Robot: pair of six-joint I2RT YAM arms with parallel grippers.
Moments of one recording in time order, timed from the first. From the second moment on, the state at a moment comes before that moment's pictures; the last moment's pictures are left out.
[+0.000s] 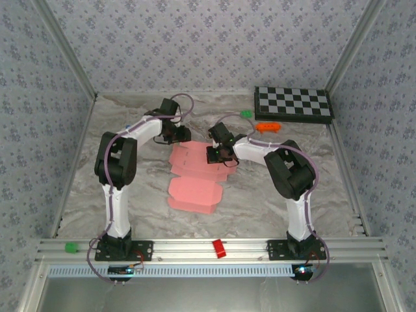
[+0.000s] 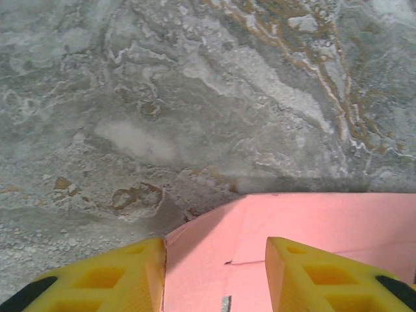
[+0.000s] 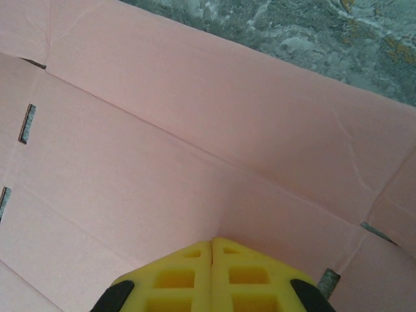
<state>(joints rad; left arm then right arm) -0.35 2.10 1.58 -0.62 0.24 -0.34 0.64 2.03 1.33 -0.34 -0.10 0.45</state>
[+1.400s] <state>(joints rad) -0.40 2.16 1.68 -0.64 0.38 -0.28 0.64 2.06 1.36 -0.34 -0.12 0.46</state>
